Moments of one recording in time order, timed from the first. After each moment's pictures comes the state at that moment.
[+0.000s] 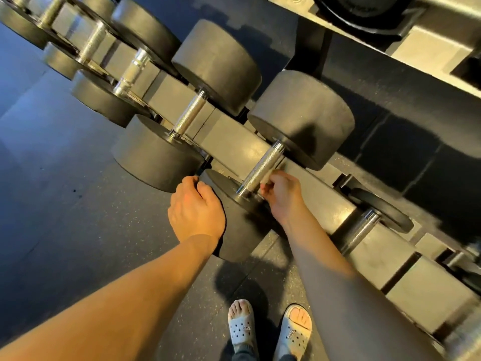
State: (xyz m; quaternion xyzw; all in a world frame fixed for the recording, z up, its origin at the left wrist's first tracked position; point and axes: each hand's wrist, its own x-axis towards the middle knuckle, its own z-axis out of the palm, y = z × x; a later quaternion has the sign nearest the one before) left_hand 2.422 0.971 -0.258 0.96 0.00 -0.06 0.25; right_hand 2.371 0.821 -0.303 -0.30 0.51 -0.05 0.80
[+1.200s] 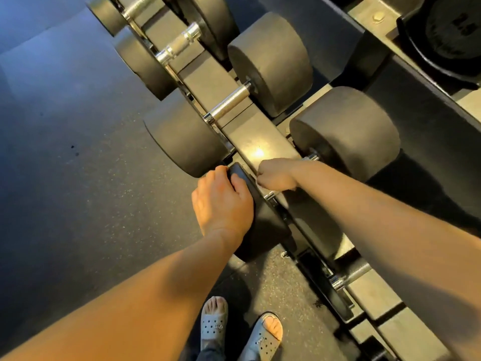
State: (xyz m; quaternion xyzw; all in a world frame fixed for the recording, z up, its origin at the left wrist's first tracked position) left_hand 2.423 0.974 -0.246 0.96 0.00 -0.09 0.25; right_hand 2.462 0.820 -0.251 -0.87 0.03 0.45 0.19
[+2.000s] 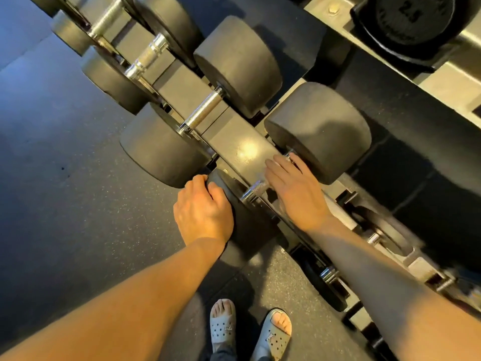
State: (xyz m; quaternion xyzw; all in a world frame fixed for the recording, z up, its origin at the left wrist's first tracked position) left_hand 2.422 0.972 -0.253 0.97 0.00 -0.07 0.24; right_hand 2.358 0.781 -0.307 -1.00 -0.03 -0.05 0.06
